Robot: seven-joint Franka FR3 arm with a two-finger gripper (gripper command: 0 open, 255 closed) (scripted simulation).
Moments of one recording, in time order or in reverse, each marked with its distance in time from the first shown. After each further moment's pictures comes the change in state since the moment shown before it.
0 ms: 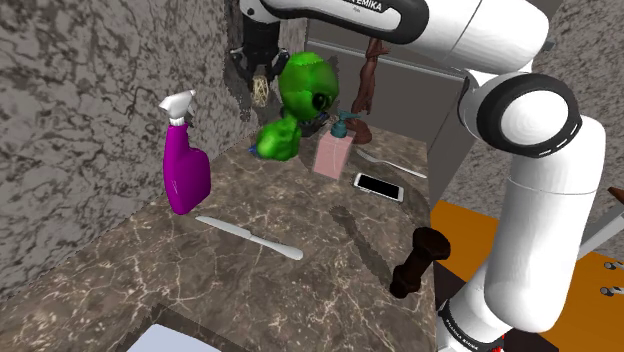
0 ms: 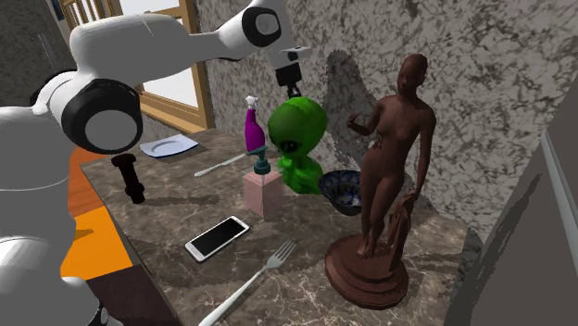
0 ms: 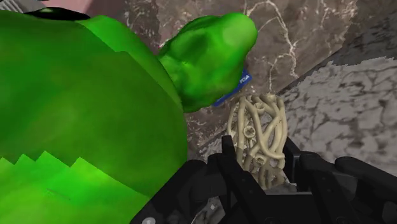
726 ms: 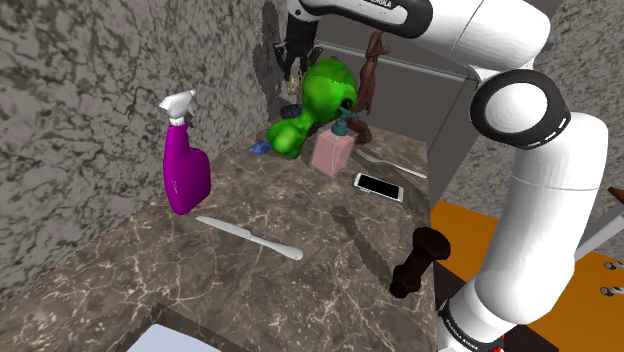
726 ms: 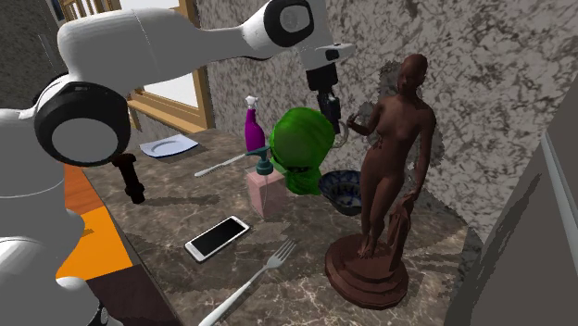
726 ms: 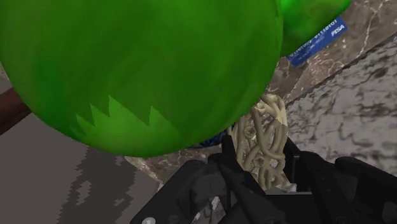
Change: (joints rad) arm -0.192 -0.007 -0.055 0.008 0.067 0.047 -0.233
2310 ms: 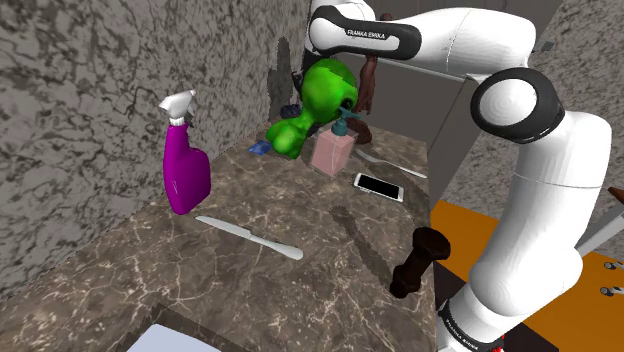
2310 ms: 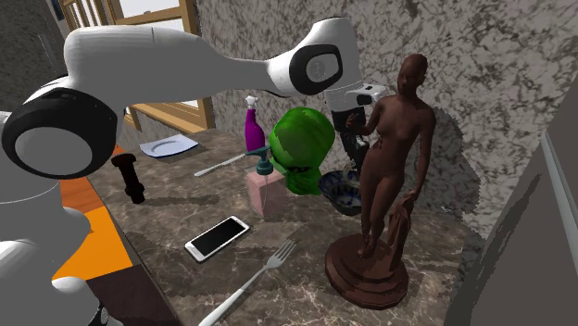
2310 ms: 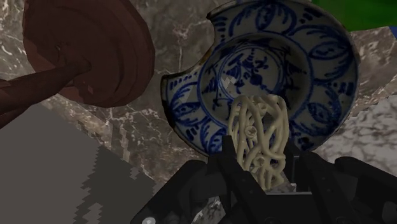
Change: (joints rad) arm -0.155 -0.002 -0.033 -0.219 0.040 0.244 -0.112
